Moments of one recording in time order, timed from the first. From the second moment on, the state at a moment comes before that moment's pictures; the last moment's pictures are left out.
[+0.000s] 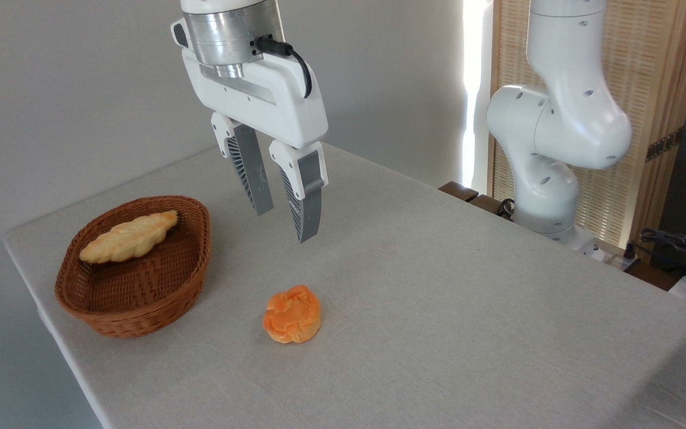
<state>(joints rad) -0.01 -0.01 -0.01 -1.61 -0.02 1.58 0.75</state>
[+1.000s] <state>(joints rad) -0.01 0.00 -0.04 -1.61 -0.03 1.59 0.75</state>
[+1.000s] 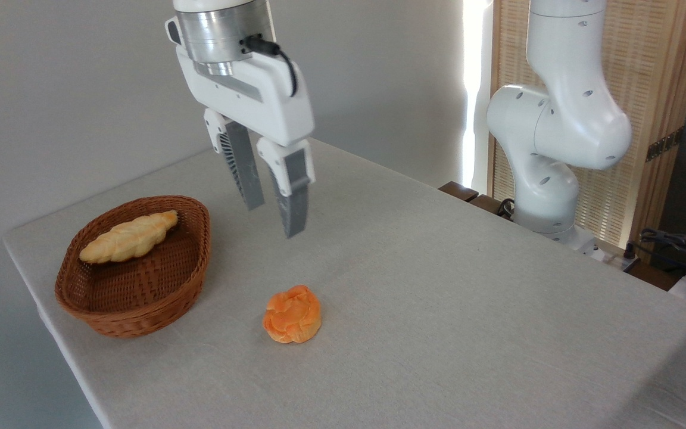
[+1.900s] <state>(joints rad) -0.03 0.42 -0.51 -1.61 -0.05 2.37 0.14</state>
